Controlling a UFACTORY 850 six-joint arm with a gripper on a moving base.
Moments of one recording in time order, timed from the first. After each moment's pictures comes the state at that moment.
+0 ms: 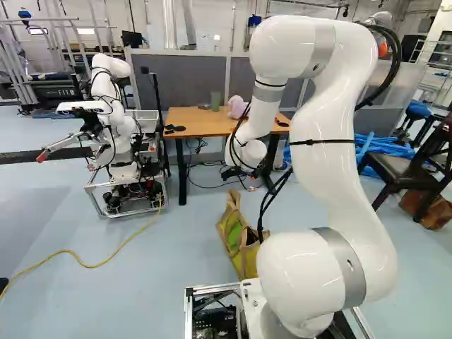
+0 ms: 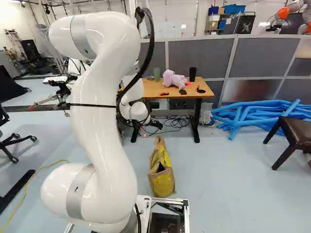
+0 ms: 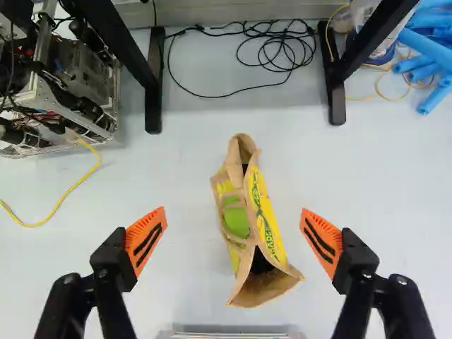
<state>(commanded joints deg) 0.0 -35.0 -44.9 0.5 20.1 0.0</state>
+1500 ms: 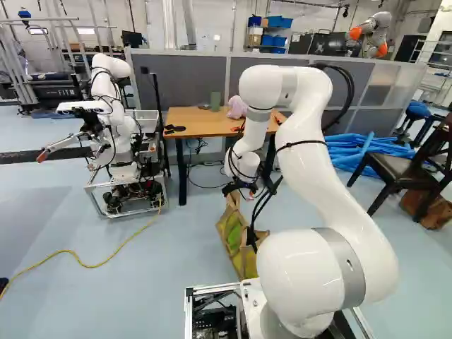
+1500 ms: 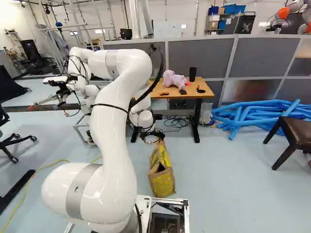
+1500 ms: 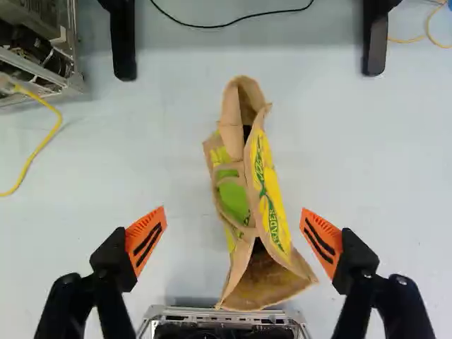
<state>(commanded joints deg) -1.5 -53.5 -58.8 -3.6 12.5 0.0</state>
